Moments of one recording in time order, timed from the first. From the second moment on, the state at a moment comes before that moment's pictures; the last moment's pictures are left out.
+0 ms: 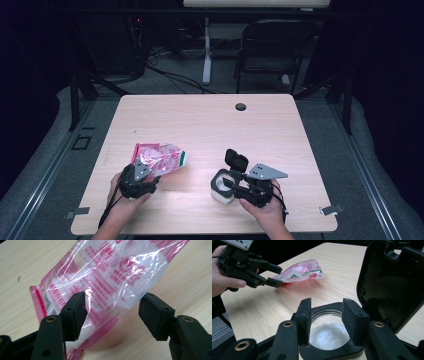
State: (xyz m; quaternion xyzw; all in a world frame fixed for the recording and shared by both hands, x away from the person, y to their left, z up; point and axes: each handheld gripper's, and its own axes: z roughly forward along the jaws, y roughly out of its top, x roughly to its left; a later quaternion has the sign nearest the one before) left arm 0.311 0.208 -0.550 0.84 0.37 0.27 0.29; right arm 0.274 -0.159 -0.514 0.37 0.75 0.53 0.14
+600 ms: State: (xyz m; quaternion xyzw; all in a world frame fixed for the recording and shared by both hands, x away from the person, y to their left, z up) left arm 0.319 0.183 -0.553 0.85 0.34 0.25 0.30; right arm 0.264 -0.179 -0.512 0.39 0.75 0.52 0.15
